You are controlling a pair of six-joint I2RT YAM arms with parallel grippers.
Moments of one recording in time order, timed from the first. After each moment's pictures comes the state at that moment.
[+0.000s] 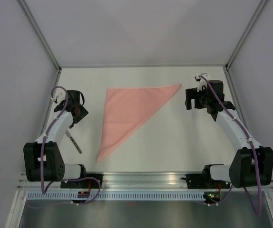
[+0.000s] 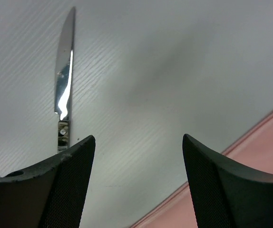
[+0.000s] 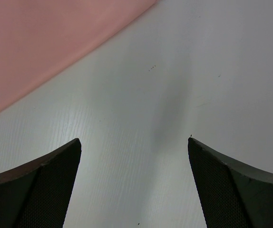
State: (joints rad) left arm 0.00 1.36 0.93 -0.61 -0.39 -0.71; right arm 0.06 1.30 0.97 -0.34 -0.14 -0.07
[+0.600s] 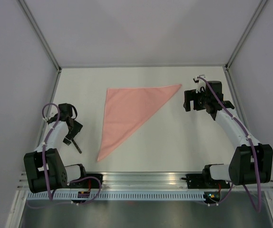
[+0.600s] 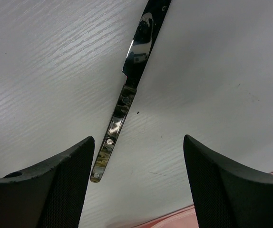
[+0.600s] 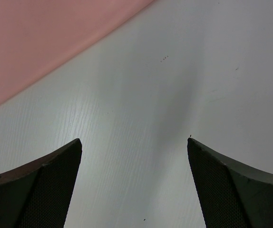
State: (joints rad) left arm 0.17 1.25 0.72 -0.71 -0.33 -0.83; right arm 0.06 1.33 0.97 -0.37 -0.19 -0.08
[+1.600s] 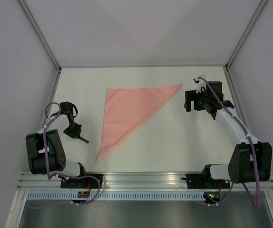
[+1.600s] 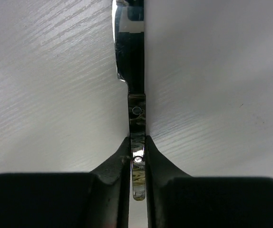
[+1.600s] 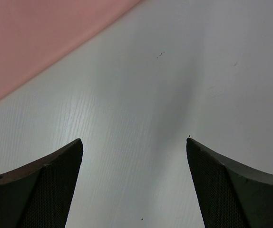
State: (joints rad) left arm 0.20 1.45 0.74 -0.63 -0.25 -0.87; right arm 0.05 1.34 0.97 -0.37 -0.19 -0.08
